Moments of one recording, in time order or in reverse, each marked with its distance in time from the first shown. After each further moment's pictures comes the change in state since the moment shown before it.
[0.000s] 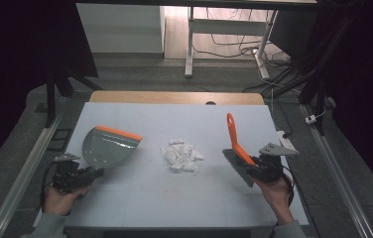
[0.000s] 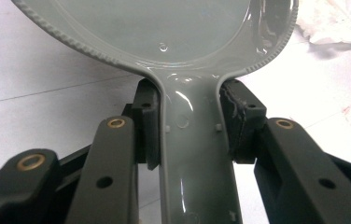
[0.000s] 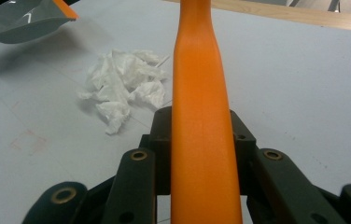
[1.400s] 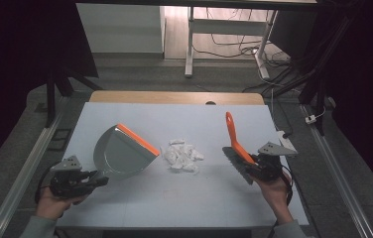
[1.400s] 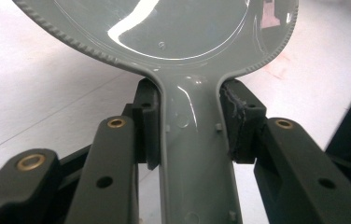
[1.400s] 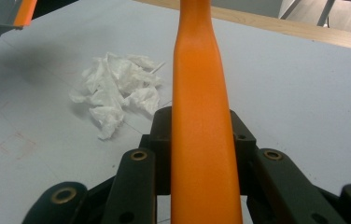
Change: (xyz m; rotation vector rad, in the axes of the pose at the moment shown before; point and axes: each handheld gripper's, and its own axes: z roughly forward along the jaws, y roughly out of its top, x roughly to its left) left arm -0.021 -0.001 -0.023 -0.001 -0.196 0.336; right arm 0.003 0.003 0.003 -0.018 -0.022 -0.052
